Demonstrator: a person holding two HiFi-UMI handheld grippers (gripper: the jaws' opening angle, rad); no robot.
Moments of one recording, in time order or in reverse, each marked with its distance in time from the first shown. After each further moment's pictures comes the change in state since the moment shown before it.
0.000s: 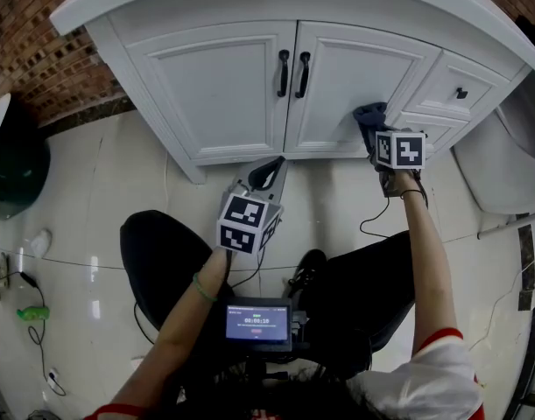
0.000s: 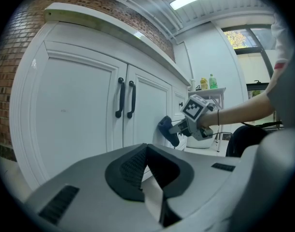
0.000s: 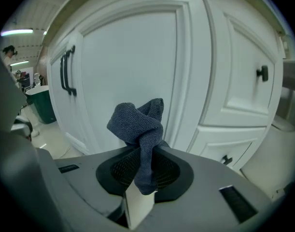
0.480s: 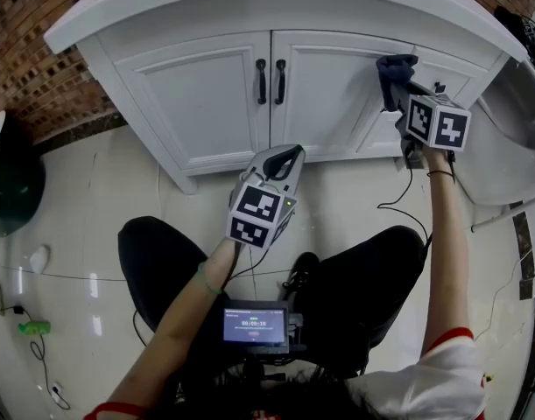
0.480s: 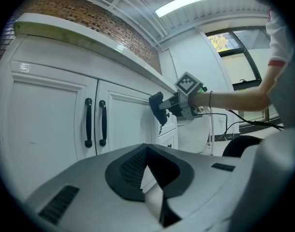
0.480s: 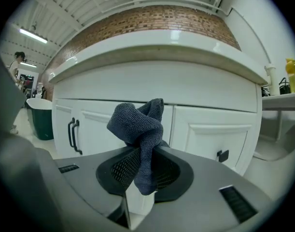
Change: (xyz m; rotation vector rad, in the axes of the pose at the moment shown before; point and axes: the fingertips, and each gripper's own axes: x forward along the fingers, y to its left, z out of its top) left arm 0.021 -0.060 0.066 0.112 -0.098 -0.113; right arm -0.136 -0.040 0.144 -0.023 -0.371 -0.042
